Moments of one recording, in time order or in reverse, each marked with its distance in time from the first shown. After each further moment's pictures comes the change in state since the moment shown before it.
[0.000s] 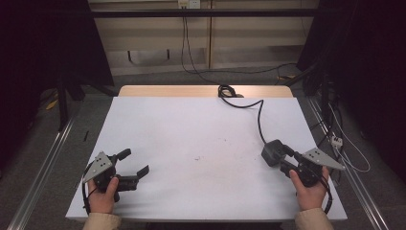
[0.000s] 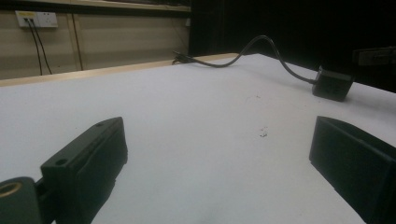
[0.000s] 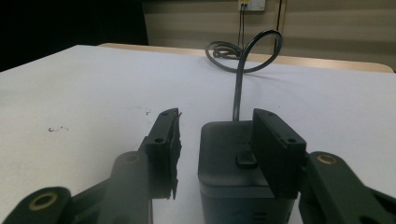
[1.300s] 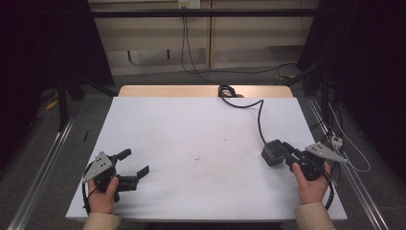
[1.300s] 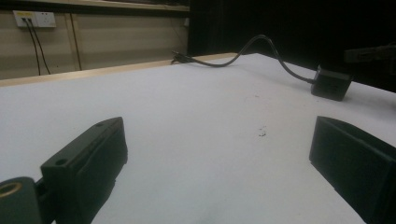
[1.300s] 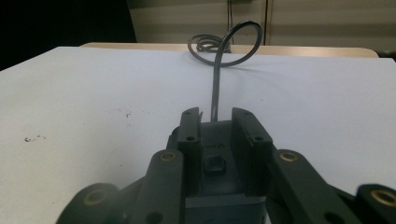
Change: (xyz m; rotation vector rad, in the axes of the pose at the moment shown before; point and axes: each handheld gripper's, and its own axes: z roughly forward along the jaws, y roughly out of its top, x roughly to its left) left arm 0.000 0.000 0.000 0.000 -0.008 0.002; right arm -0.016 0.004 0.008 0.037 -0.035 0.049
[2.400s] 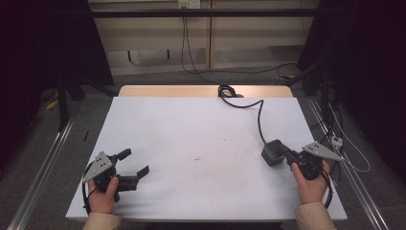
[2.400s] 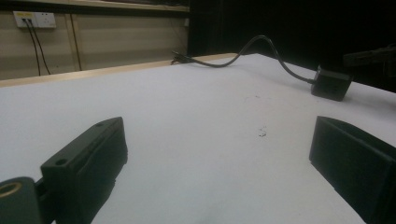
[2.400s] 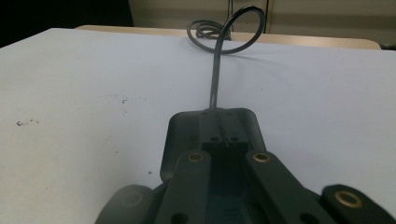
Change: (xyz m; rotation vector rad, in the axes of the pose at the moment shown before) left arm 0.000 0.000 0.000 0.000 -0.001 0.002; right arm 0.001 0.000 0.003 0.057 -0.007 -0.034
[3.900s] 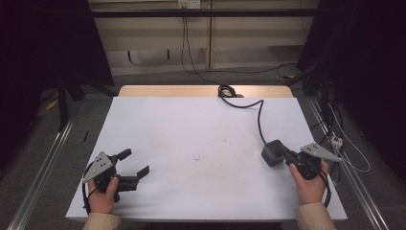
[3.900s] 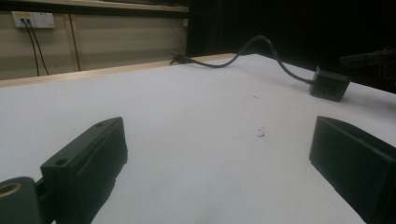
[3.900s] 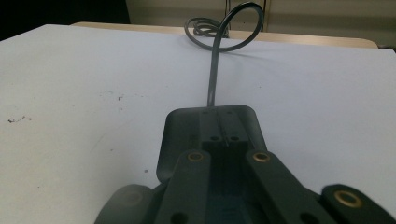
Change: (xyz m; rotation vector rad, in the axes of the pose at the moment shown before) left arm -0.001 0.000 0.000 -0.001 -0.003 0.001; right arm 0.001 -0.004 0.003 0.002 -0.015 -0.010
